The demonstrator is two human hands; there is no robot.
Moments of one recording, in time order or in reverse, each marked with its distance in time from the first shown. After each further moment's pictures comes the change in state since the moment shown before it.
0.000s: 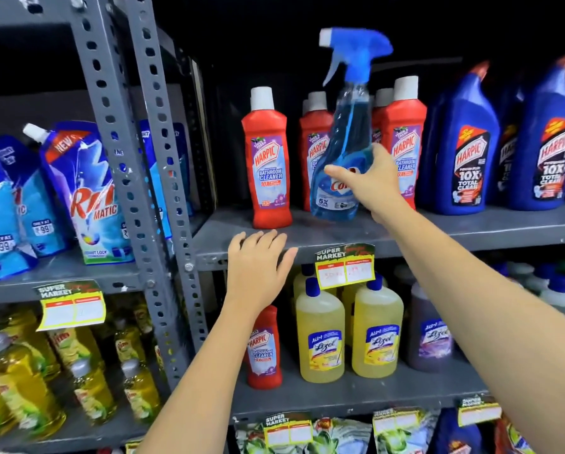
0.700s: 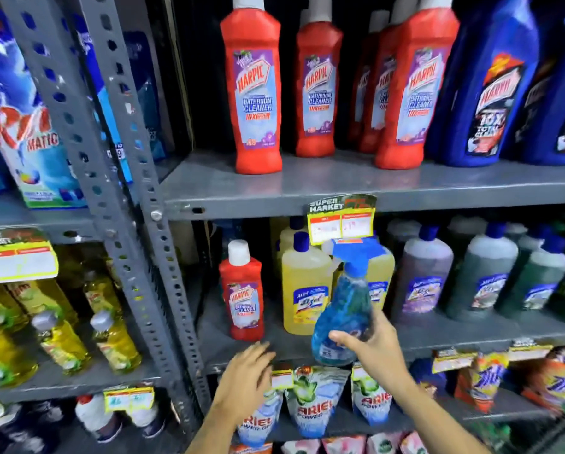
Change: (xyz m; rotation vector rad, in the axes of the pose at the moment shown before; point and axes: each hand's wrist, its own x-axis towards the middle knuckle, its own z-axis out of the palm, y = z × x) left_hand -0.286 0.024 0.094 -0.344 -0.636 -0.082; right_hand -0.254 0.192 -0.024 0.032 -0.253 0.422
